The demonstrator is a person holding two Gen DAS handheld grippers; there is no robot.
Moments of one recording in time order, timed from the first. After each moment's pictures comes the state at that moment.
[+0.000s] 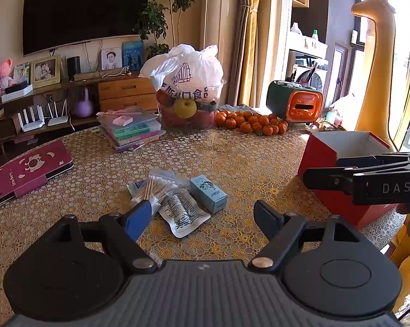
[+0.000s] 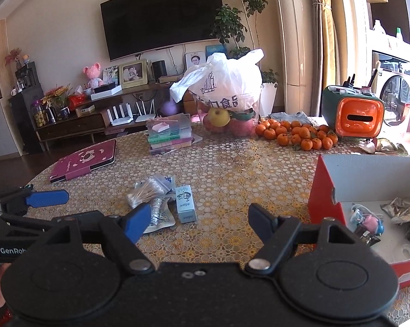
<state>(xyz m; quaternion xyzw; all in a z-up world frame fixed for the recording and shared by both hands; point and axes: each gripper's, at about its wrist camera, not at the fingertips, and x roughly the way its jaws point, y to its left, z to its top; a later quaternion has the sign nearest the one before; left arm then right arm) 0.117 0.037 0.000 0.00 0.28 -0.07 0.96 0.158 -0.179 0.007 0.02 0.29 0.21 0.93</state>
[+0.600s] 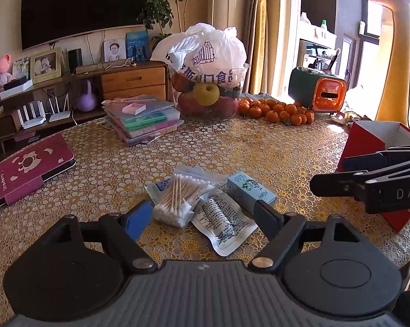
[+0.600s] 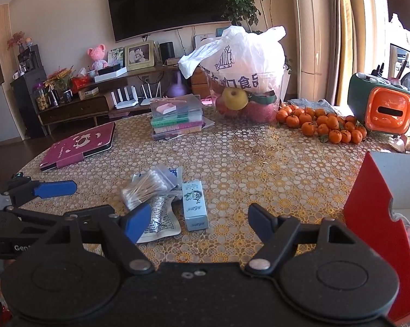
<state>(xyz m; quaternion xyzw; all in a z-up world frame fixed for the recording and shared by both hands) 0.188 0.078 -0.046 0.01 0.30 -0.06 0.95 0.218 -0.134 -0.033 -0.01 0.32 0.22 0.92</state>
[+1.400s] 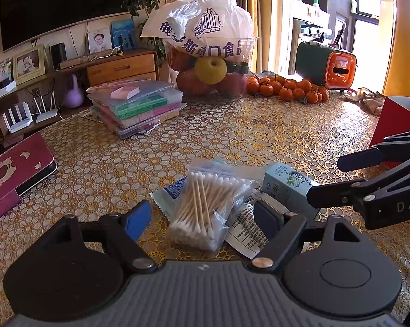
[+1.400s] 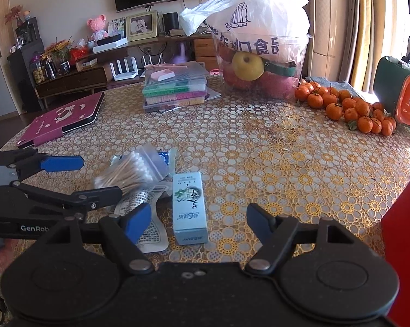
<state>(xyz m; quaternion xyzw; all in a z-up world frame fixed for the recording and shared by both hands) 0.260 0.100 -0.092 0.04 0.32 -0.09 0.94 0.282 -0.098 -0.082 -0.04 0.36 0.23 0.90</state>
